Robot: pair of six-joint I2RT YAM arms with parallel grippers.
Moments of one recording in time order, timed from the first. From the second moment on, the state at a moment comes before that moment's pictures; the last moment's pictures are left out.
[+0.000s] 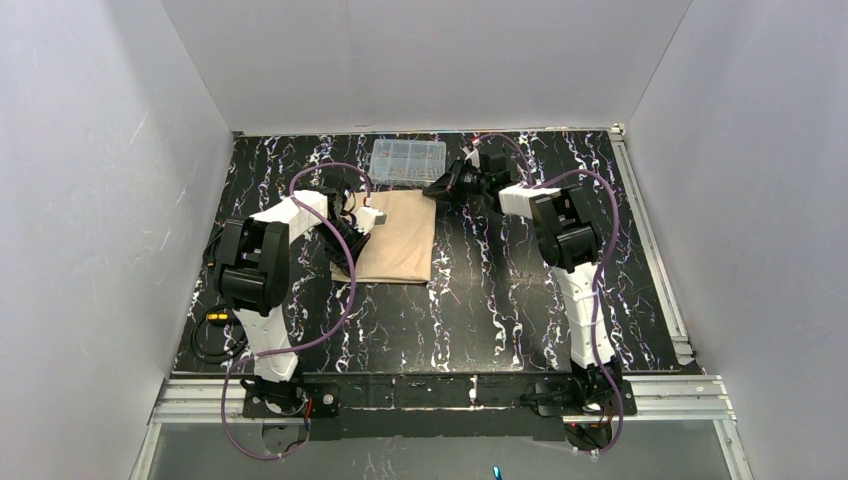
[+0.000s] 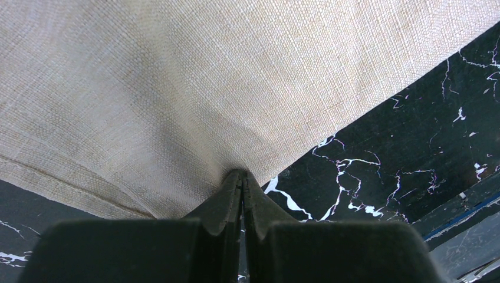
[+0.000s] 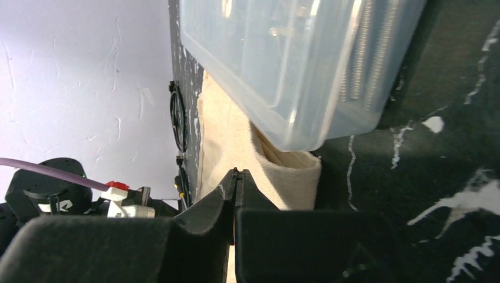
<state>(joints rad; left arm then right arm) -0.22 1.90 1.25 -0.90 0.30 0.50 0.38 2.42 1.64 0.35 -0.74 1.03</state>
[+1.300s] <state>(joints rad) -0.23 1.89 1.25 -0.90 0.28 0.53 0.64 2.07 0.87 0.63 -0.72 1.09</state>
